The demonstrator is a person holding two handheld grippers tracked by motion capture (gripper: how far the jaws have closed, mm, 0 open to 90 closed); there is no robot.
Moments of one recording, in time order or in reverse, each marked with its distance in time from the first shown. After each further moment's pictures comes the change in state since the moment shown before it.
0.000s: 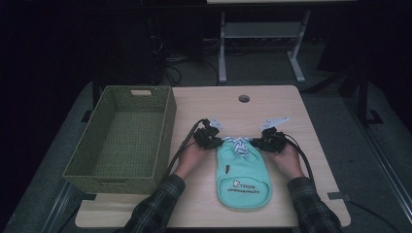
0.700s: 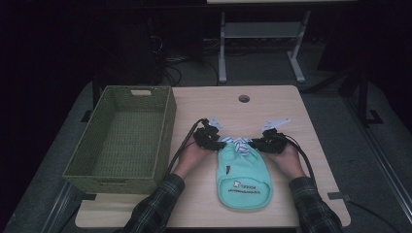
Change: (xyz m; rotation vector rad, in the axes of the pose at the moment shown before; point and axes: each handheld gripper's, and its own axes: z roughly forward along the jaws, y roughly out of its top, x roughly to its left) left arm 0.003 -0.003 0.008 -0.011 -0.023 -0.023; right arm -0.005 -0.007 0.005 -0.028 0.059 0.011
